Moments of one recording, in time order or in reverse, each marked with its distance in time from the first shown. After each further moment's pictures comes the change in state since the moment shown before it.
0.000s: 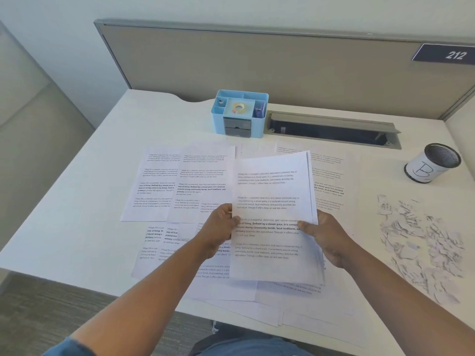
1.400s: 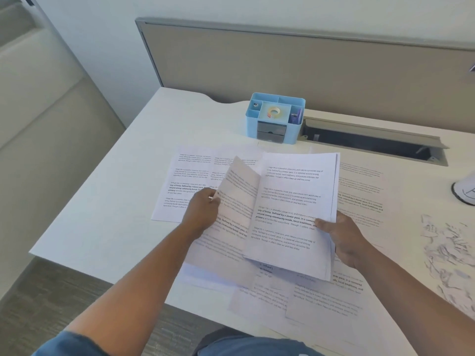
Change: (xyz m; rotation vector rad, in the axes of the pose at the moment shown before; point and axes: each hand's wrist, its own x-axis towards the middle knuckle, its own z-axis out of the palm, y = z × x) left_hand 0.014 0.033 -0.119 0.394 0.423 0.106; right_hand 0.048 -0.012 0.047 0.106 0.092 0.052
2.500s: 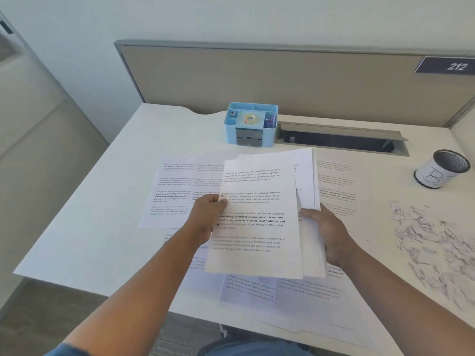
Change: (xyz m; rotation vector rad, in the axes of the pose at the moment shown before) left_hand -0.035 0.029 0.035 -0.505 -0.207 -0.135; right_hand -0.062 -0.012 0.003 0.227 -0.057 -0.072
